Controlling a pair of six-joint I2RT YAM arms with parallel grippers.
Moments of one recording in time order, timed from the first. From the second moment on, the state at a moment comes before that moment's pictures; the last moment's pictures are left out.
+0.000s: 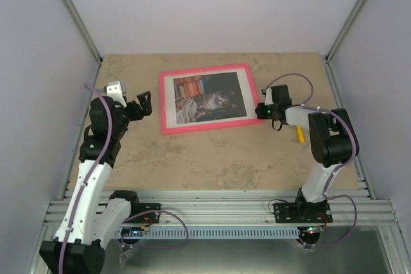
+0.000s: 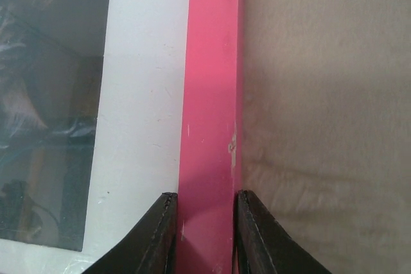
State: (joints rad) left arm -0.08 0.79 0.80 -0.30 0.11 -0.31; right arm 0.21 1.86 0.97 0.00 -0.18 0.17
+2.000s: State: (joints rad) left arm -0.23 1.72 1.00 -0.58 0.02 -0.32; right arm 0.32 1.51 0.61 0.19 -0.17 0.25
